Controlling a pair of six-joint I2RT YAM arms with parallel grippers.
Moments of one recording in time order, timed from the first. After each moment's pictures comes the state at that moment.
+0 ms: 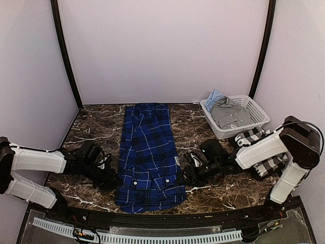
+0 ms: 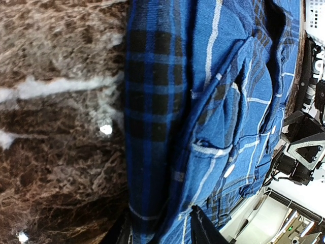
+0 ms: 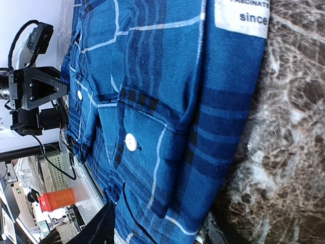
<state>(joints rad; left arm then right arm) -0.59 1.24 0.41 -0.24 0.50 -0.91 0.87 1.65 0.62 0.19 -0.57 0.84</state>
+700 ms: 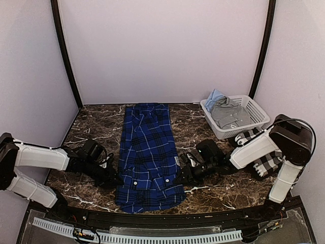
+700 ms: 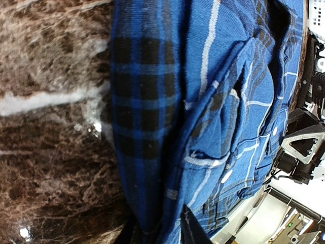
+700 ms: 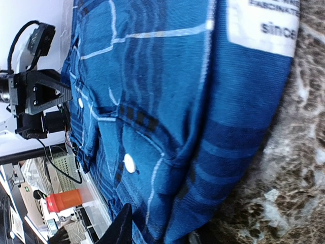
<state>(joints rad) -0.59 1.30 0.46 -0.25 0.52 -0.89 0.87 1.75 0.66 0.28 -0.63 0.88</state>
